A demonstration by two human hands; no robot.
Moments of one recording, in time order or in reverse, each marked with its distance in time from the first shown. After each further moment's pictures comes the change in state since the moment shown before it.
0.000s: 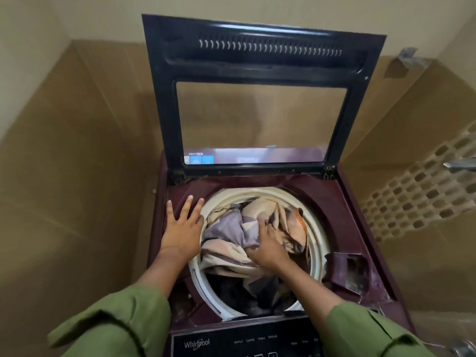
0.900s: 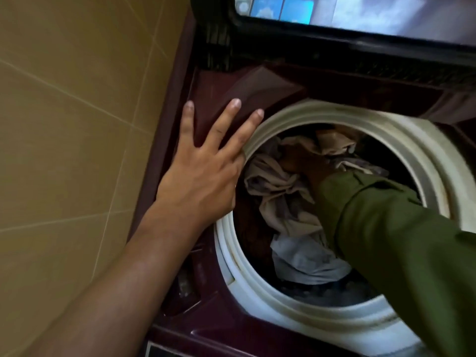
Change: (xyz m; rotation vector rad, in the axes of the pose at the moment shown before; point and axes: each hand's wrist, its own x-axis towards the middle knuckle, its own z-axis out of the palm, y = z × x) left_hand 0.008 0.001 0.020 0.084 0.082 -0.032; right_hand 0.221 0.009 0.120 -0.239 -0.362 -0.253
